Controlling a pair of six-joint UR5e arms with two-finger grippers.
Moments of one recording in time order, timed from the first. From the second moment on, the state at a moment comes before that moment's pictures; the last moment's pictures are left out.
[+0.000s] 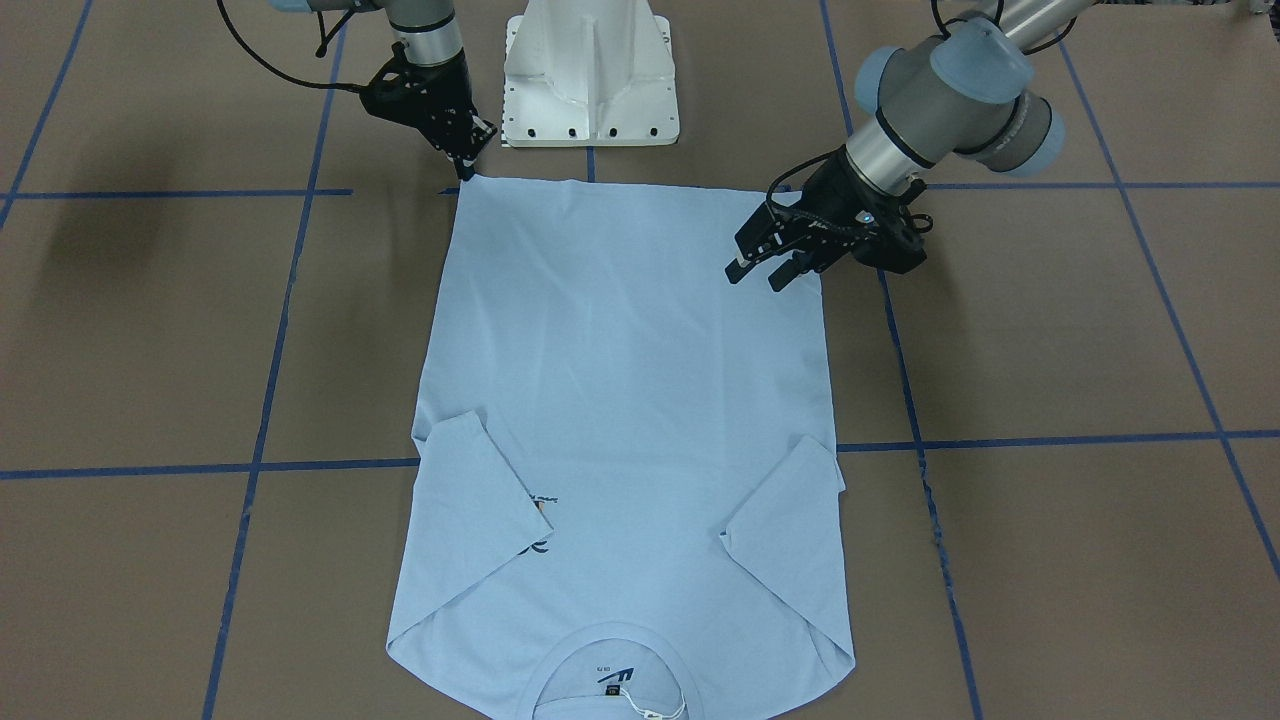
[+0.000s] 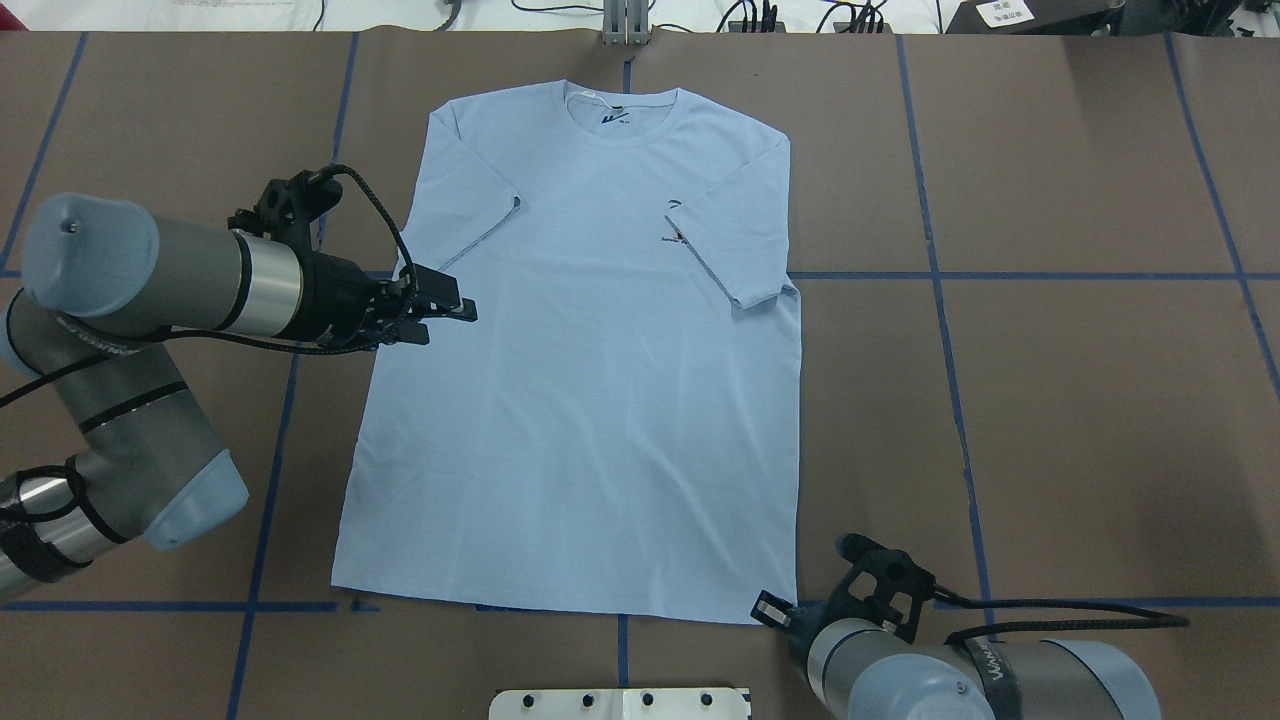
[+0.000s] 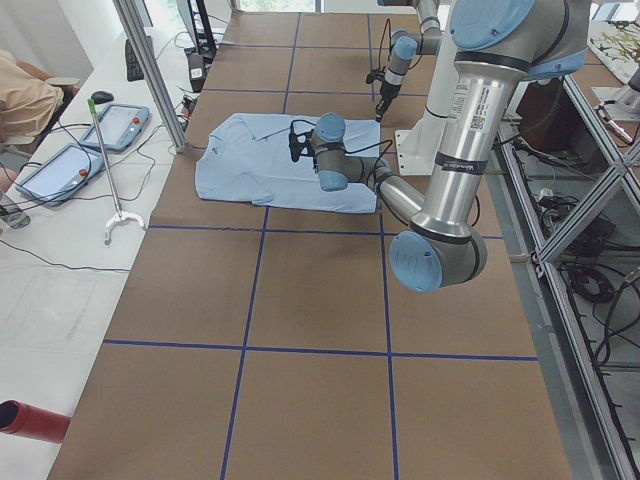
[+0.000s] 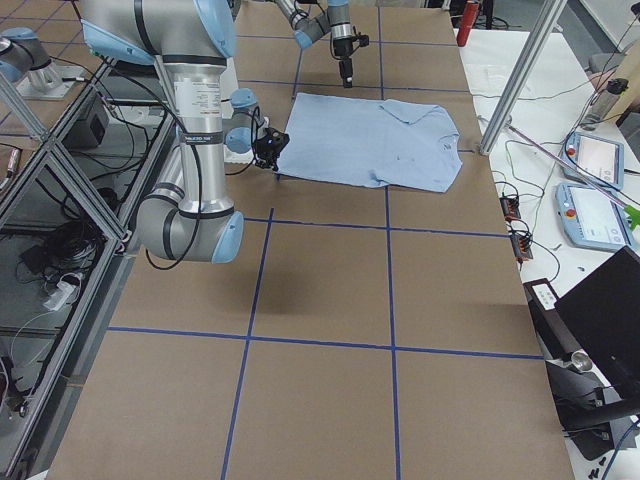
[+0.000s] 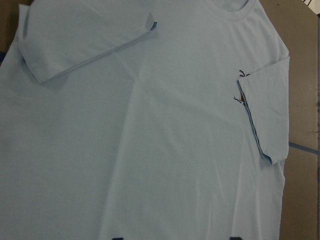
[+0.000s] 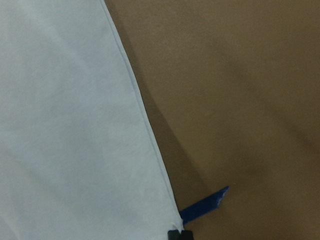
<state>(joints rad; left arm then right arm) -0.60 -1.81 -1.81 -2.43 -1.95 -1.62 0.02 -1.40 2.09 -1.43 1.37 2.07</state>
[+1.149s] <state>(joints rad) -0.23 -1.66 -2.03 -2.00 -1.70 -1.73 0.02 -1.54 2.18 -1.43 1.38 2.07</state>
